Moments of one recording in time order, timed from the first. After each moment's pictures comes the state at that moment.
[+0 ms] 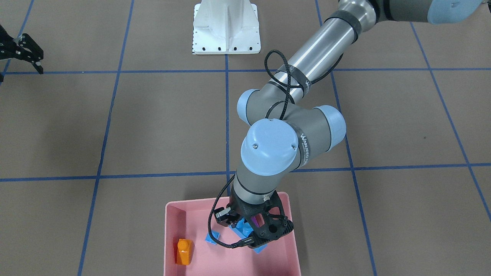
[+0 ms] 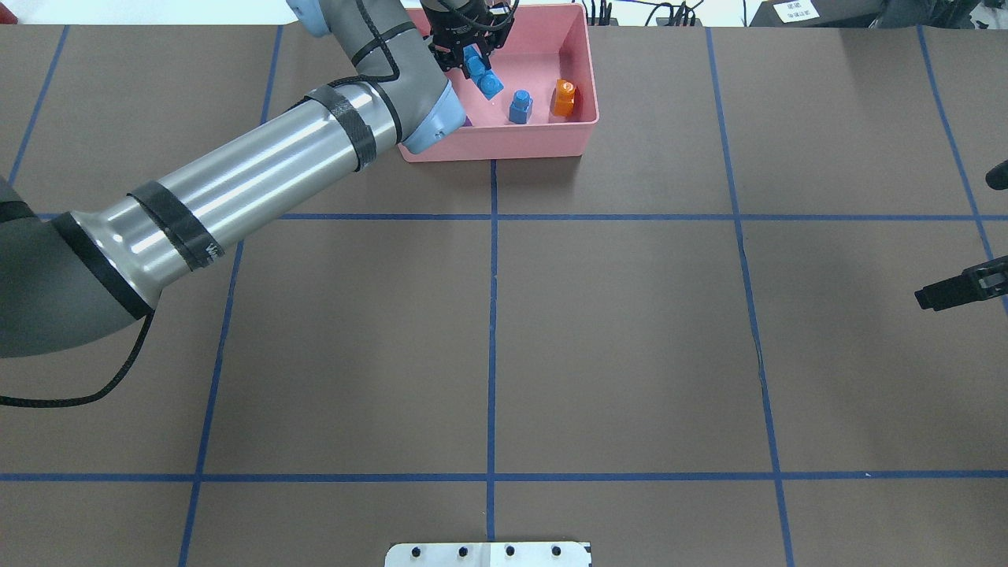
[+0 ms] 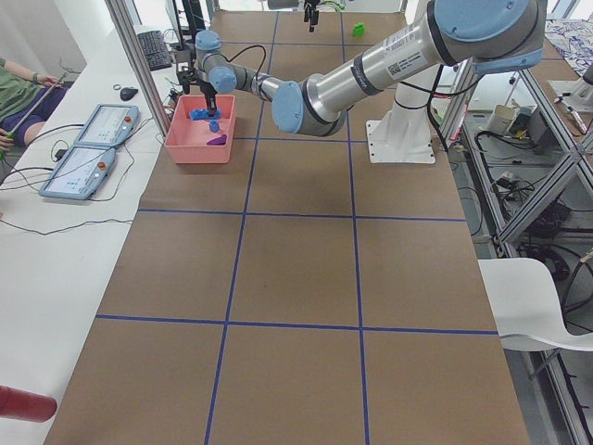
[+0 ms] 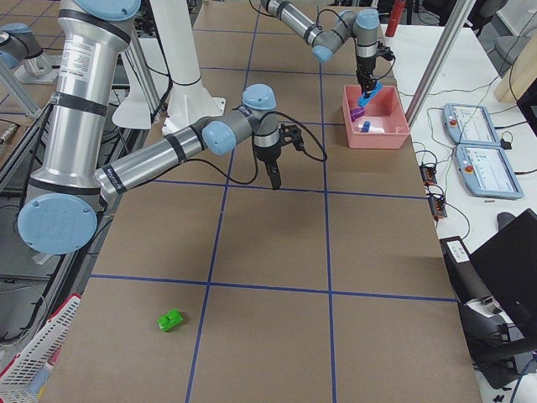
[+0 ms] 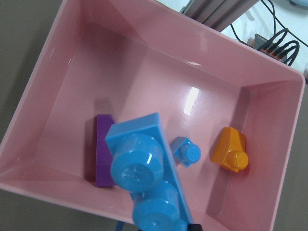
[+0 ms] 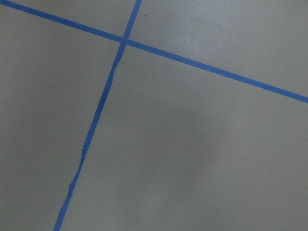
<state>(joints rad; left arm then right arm) -0.85 -2.86 -0.64 -2.09 -2.03 -1.37 1.02 -1.80 2.26 -1.46 2.11 0.47</state>
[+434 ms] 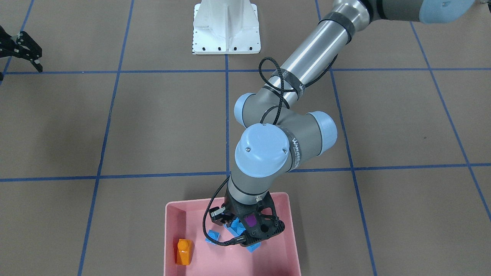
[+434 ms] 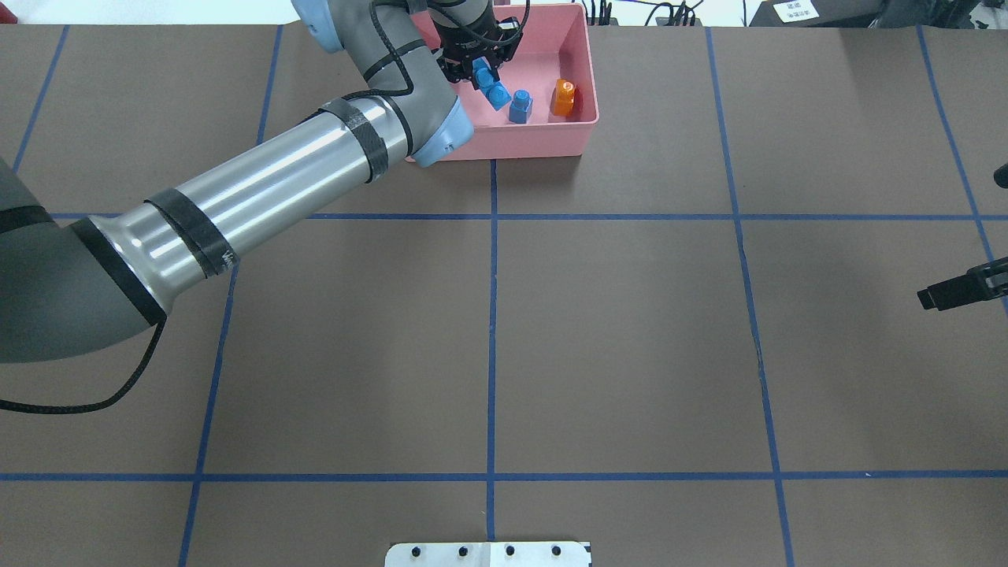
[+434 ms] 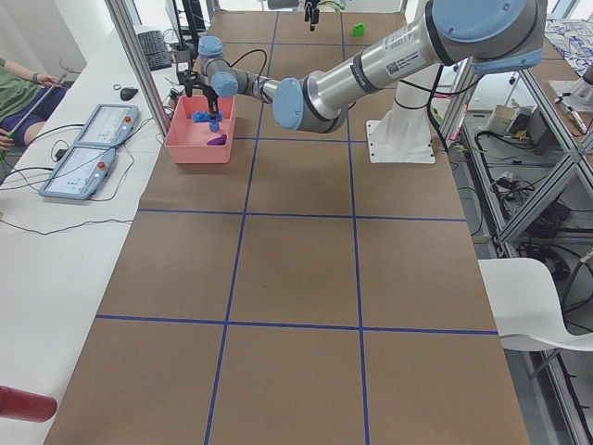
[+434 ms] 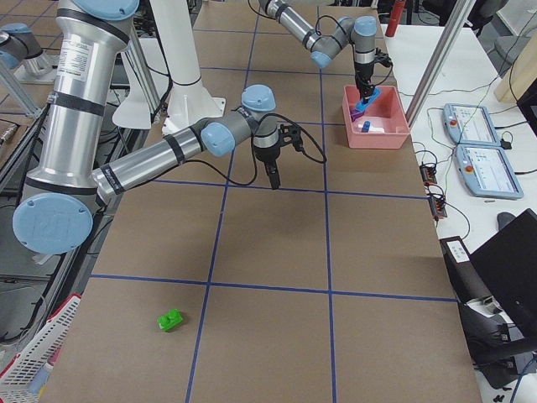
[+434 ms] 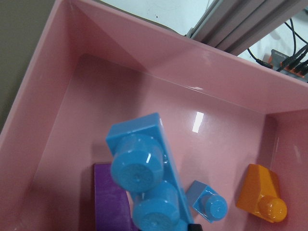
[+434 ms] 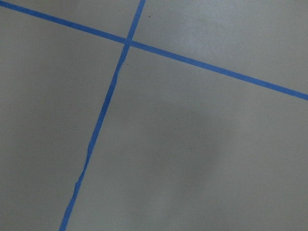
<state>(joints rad) -0.83 -2.88 -0.60 -2.13 -2.02 -1.37 1.04 -1.80 2.26 -1.45 2.14 0.48</state>
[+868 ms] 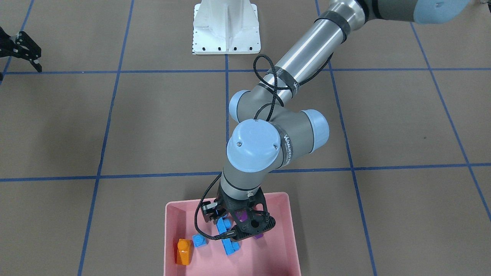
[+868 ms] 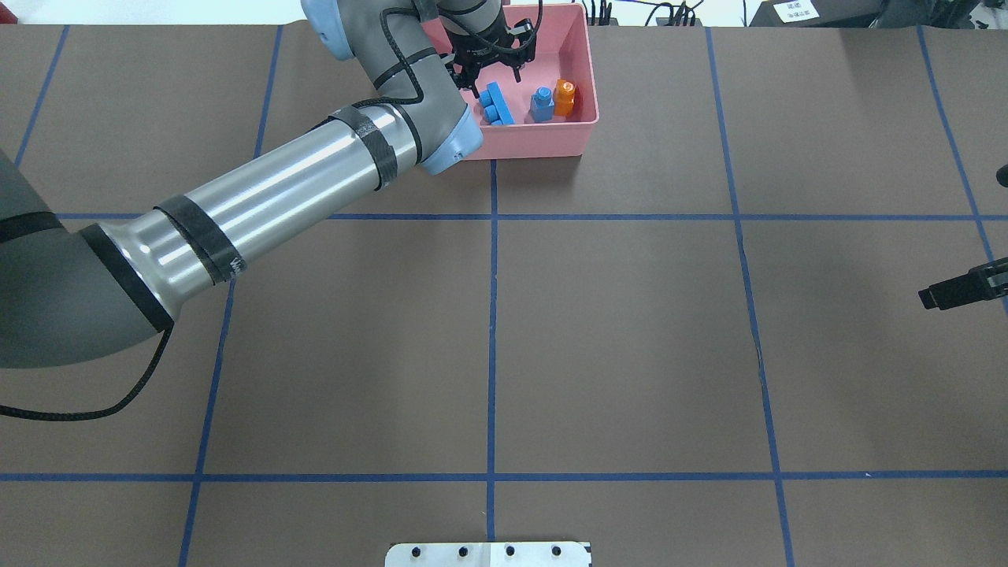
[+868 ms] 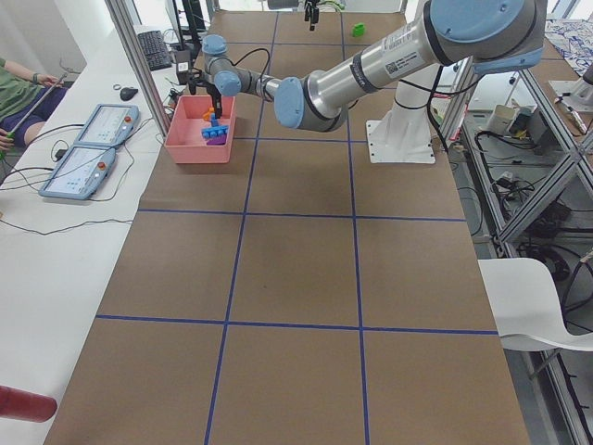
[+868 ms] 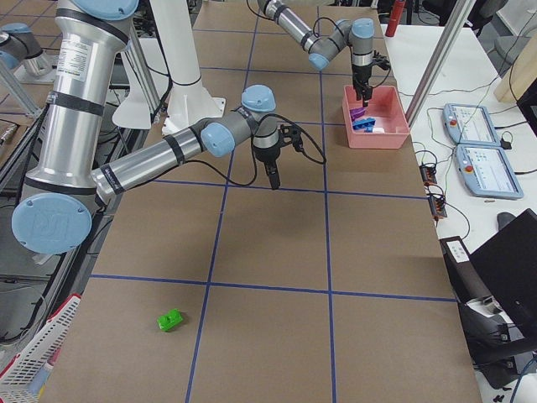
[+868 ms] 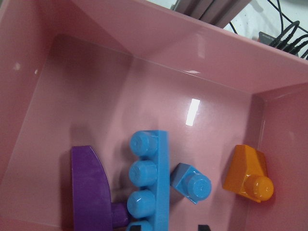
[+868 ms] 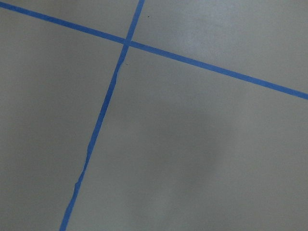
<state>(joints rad) -0.82 -2.89 -0.60 -2.14 -2.03 -1.37 1.04 -1.80 2.26 -1.45 2.14 0.48</state>
